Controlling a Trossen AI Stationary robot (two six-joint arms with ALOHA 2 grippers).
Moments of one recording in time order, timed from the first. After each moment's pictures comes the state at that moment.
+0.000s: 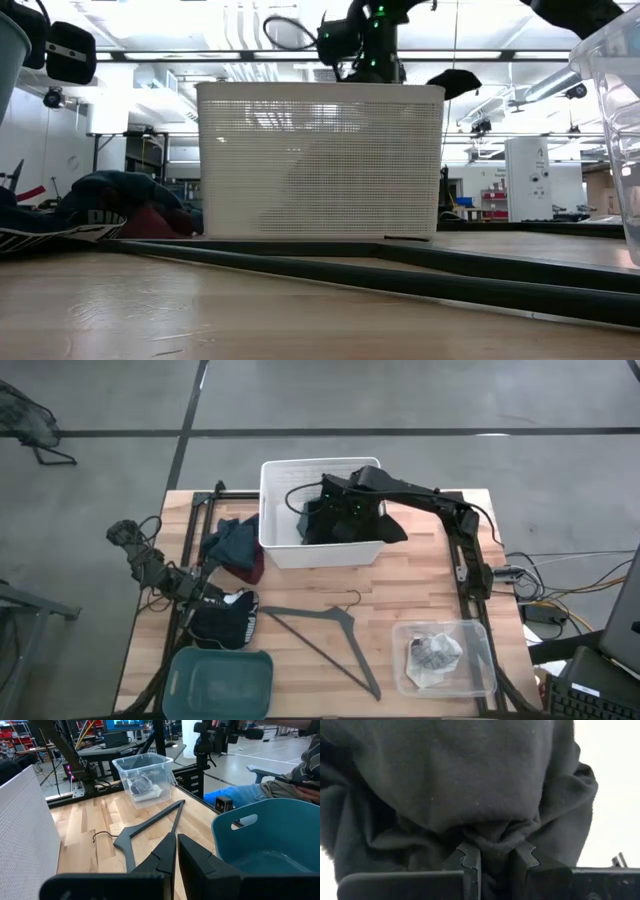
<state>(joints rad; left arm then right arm) -0.71 0.05 0.26 -0.41 -0.33 0.05 -0.38 2.09 2.06 -1.46 0.22 0.27</state>
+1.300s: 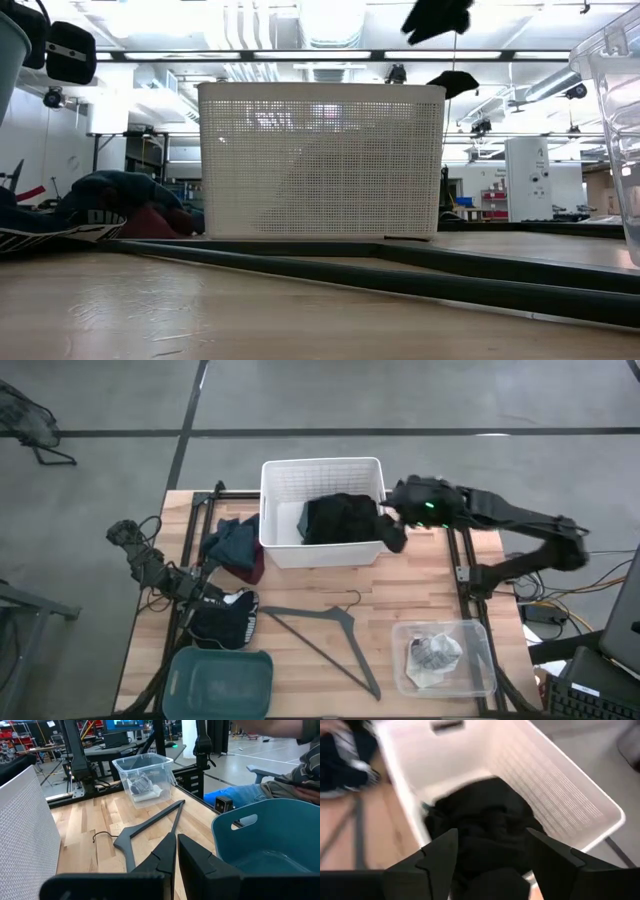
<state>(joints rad) -0.71 0.05 0.26 -0.41 -0.33 0.05 -0.21 1.24 1.39 -0.81 0.24 0.09</state>
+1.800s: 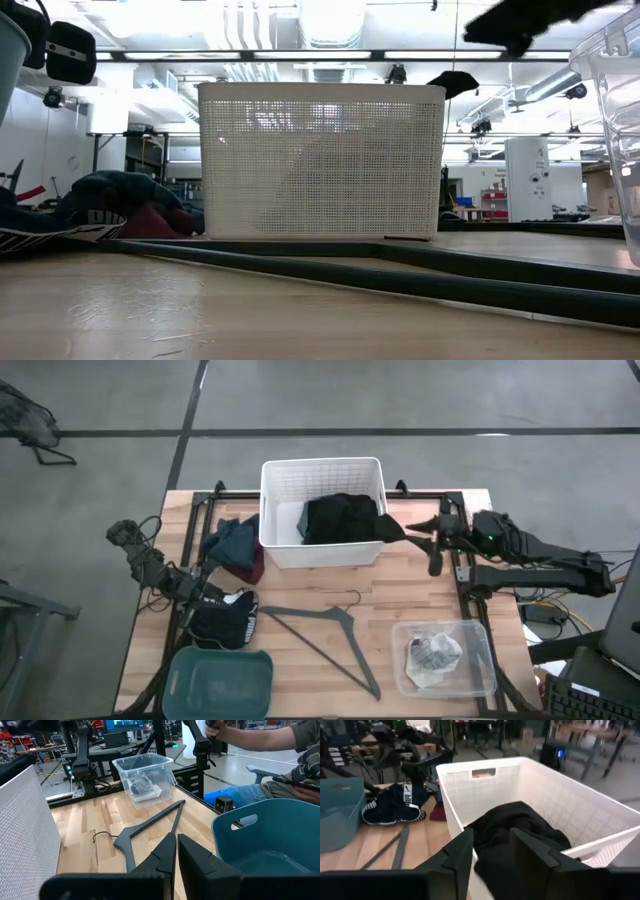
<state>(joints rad) -0.71 0.05 0.26 -0.41 -0.33 0.05 -0.21 0.58 0.67 -0.30 0.08 0.03</state>
